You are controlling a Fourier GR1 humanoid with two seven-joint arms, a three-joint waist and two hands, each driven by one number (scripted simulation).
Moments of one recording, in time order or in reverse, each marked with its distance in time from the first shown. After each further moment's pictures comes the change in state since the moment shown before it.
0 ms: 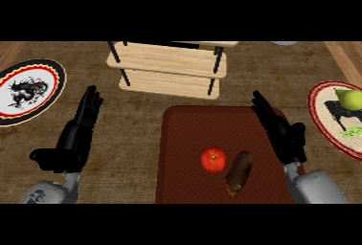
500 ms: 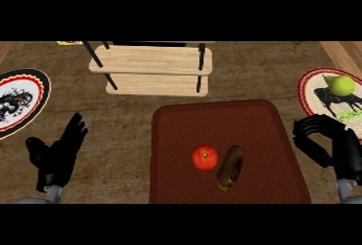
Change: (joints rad) left arm 0.118 0.049 0.070 0.131 0.122 -0.040 0.190; right arm 0.181 -0.189 -0.151 -0.125 0.195 -0.274 0.053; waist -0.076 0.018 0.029
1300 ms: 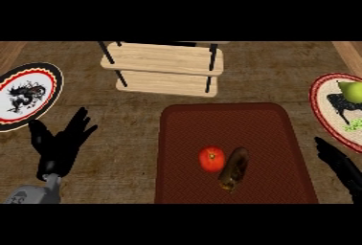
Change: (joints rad) left arm -0.072 0.000 0.032 0.044 0.035 -0.095 0.117; right arm 0.387 -0.152 0.082 -0.644 0.063 0.061 0.236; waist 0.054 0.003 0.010
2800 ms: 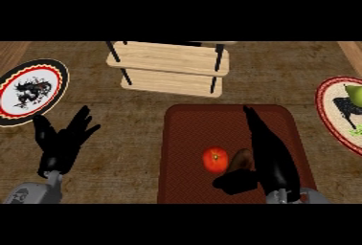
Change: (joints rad) left arm -0.017 -0.017 0.021 0.005 -0.041 -0.029 0.047; right arm -0.667 0.302 0.358 0.266 0.490 0.206 0.896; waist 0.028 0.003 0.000
